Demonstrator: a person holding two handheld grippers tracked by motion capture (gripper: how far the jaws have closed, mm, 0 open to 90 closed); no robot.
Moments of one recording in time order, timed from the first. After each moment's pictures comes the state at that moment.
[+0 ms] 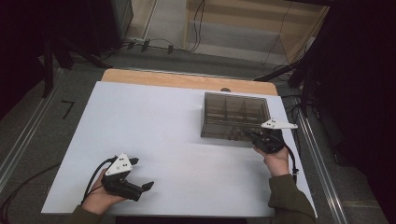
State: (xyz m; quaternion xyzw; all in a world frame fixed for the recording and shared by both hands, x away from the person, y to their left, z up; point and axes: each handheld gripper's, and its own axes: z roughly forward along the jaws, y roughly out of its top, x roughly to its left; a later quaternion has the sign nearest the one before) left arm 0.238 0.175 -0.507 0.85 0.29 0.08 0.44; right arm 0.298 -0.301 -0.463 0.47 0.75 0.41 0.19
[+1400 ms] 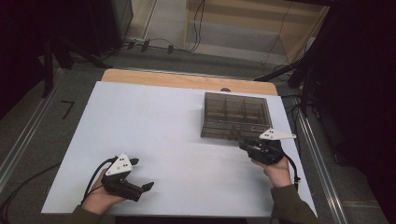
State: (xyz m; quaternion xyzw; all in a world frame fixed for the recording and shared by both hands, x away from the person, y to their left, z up) left arm 0.238 0.175 -0.508 0.85 0.28 0.08 0.44; right arm 0.268 -0.294 -0.472 0.45 0.77 0.41 0.16
